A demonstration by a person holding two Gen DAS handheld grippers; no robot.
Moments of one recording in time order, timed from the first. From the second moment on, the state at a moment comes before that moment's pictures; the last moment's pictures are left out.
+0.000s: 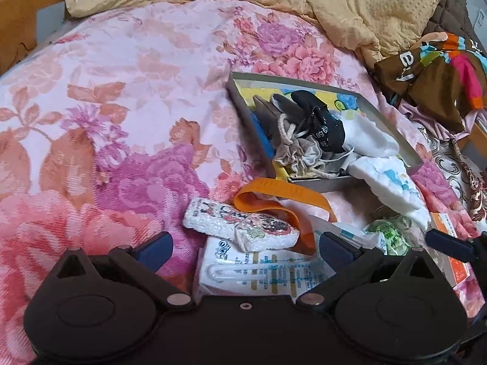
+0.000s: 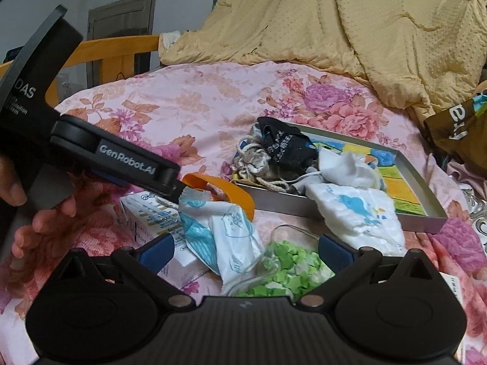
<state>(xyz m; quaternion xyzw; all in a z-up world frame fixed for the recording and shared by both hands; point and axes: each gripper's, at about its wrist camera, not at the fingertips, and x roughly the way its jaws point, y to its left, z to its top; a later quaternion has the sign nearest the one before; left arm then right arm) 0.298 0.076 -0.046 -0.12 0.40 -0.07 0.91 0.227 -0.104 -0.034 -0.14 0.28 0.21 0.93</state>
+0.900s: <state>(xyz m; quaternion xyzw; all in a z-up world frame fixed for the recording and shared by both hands) 0.311 0.093 -0.057 -0.20 0.38 -0.07 0.90 0.242 -0.082 -0.044 -0.15 0.27 0.23 0.92</state>
